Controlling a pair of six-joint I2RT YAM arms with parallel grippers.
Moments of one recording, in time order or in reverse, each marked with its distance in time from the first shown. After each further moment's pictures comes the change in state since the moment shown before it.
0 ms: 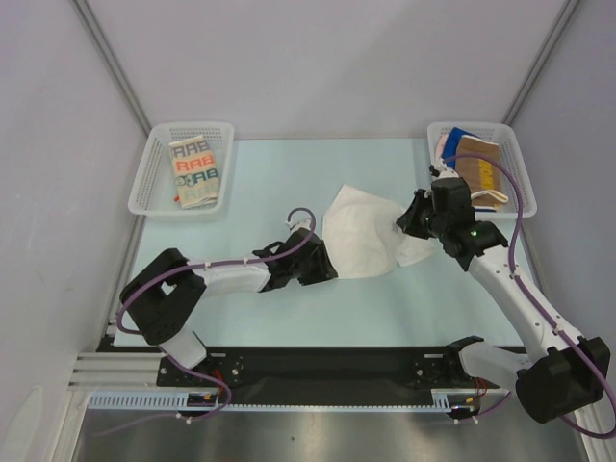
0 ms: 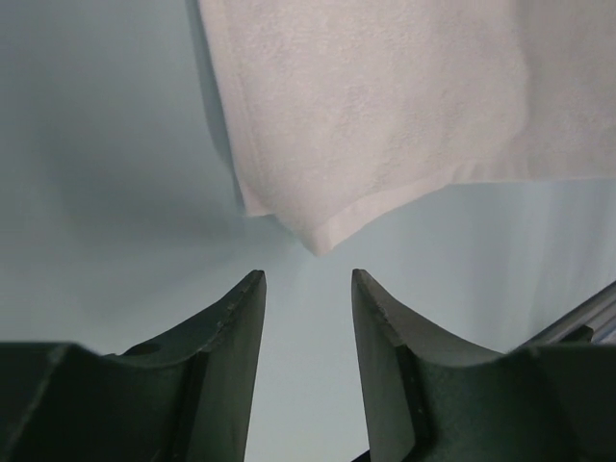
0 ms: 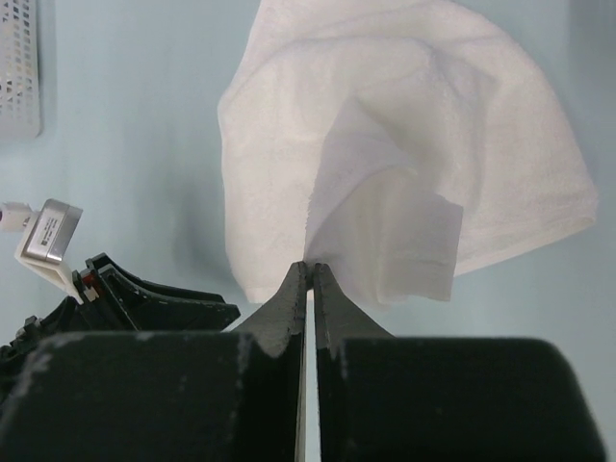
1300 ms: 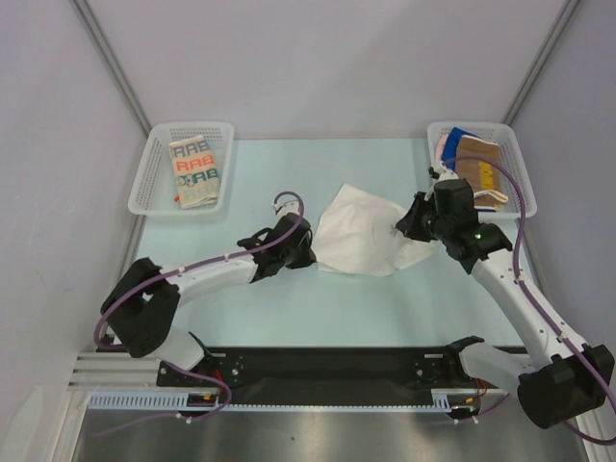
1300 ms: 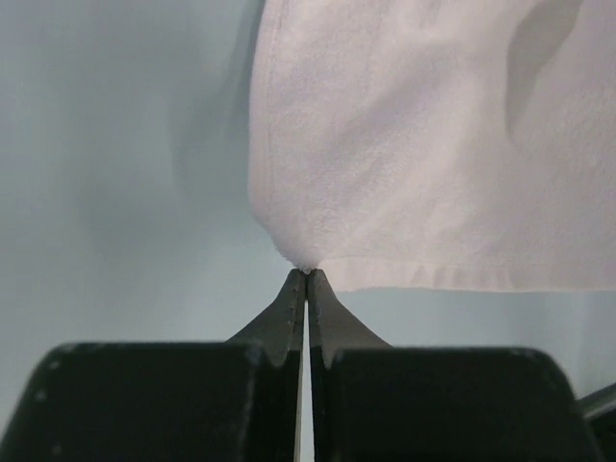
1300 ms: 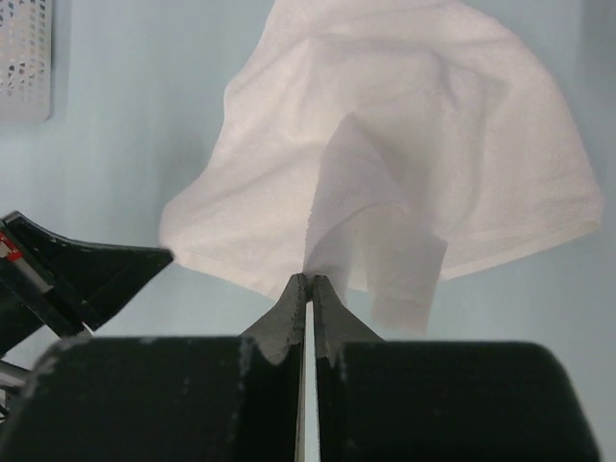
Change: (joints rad) left arm 0.059 -0.101 0.069 -0.159 -0.145 0.113; right arm 0.001 -0.030 0.002 -0.041 -0.045 -0.036
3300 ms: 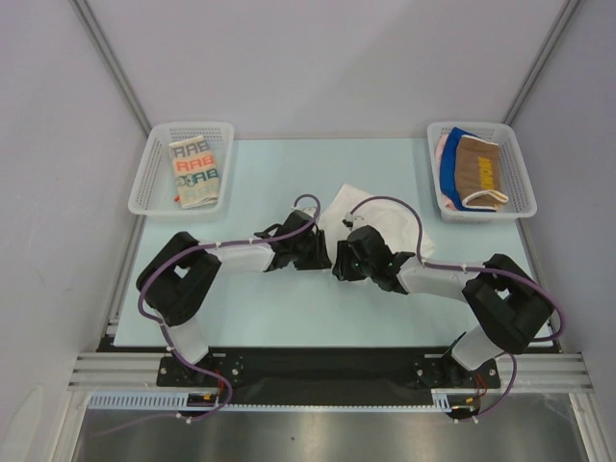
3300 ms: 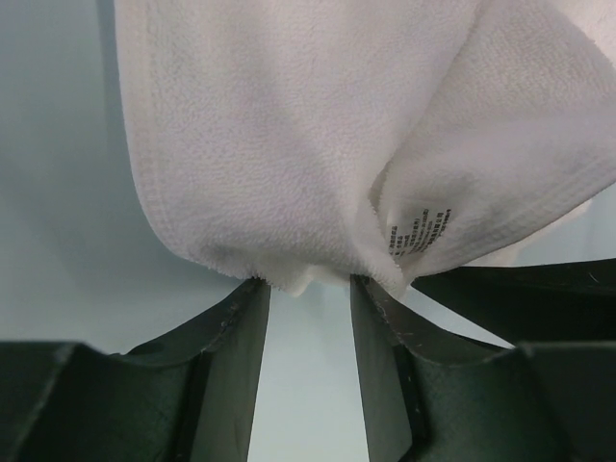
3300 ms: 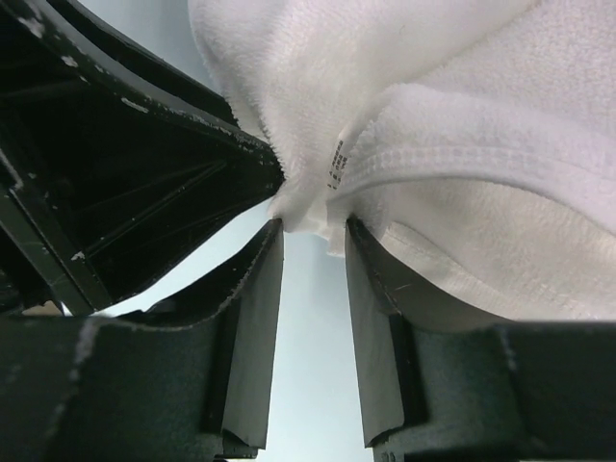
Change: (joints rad) left arm 0.071 0.242 0.056 0.102 0.269 0.151; right arm 0.441 0.458 -0.280 0.613 0.116 0.095
